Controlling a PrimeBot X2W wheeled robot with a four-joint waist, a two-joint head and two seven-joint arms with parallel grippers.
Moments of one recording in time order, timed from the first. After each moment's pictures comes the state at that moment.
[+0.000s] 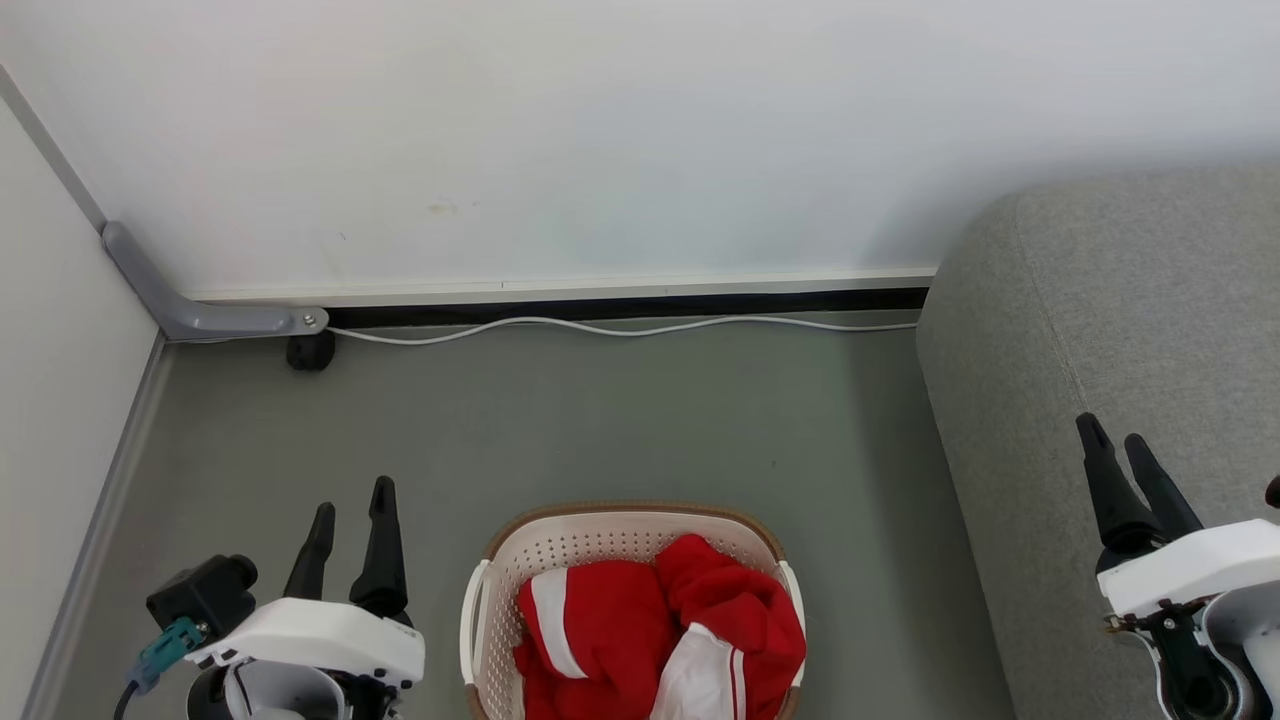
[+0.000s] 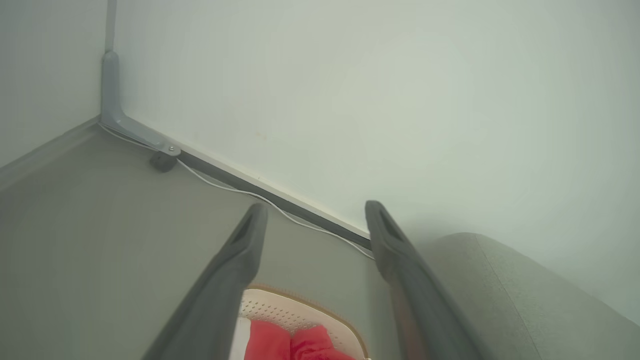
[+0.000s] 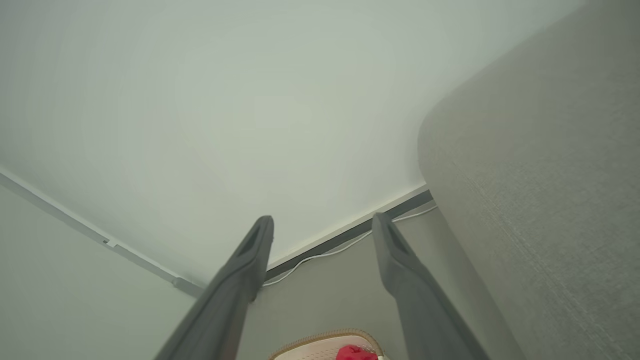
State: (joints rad) left arm -0.09 0.03 -0.05 0.31 -0.66 0.01 -0.12; right arm -0.21 -0.29 0.16 0.37 0.98 0.13 -0.12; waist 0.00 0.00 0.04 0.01
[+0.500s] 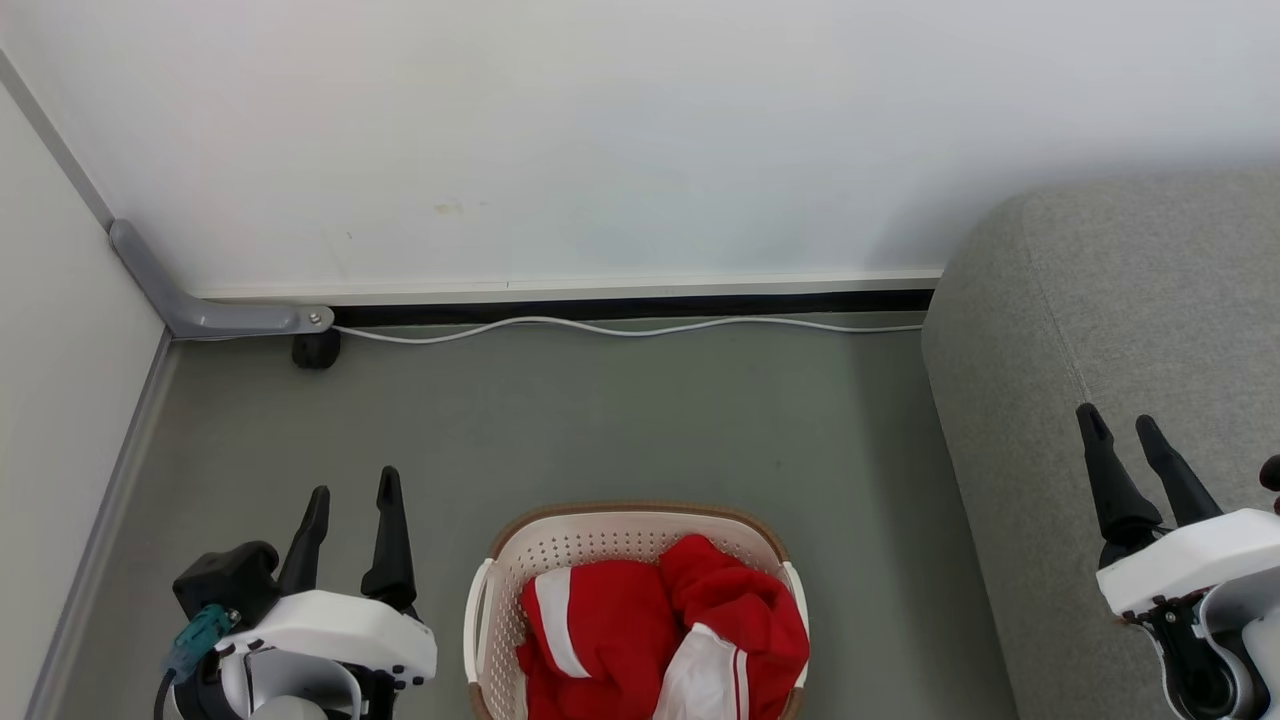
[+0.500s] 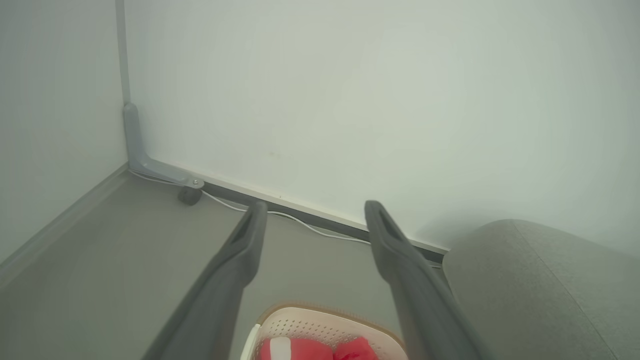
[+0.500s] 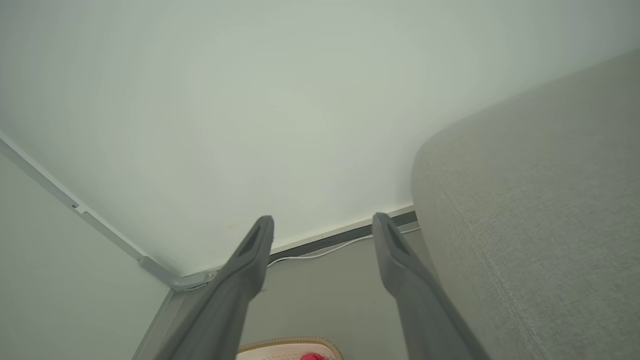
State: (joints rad) left arm -0.11 0.03 -0.07 0.32 -0.48 0.05 -0.16; right arm -0.24 -0.33 0.21 0.40 0.85 0.13 -0.16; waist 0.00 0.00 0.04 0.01
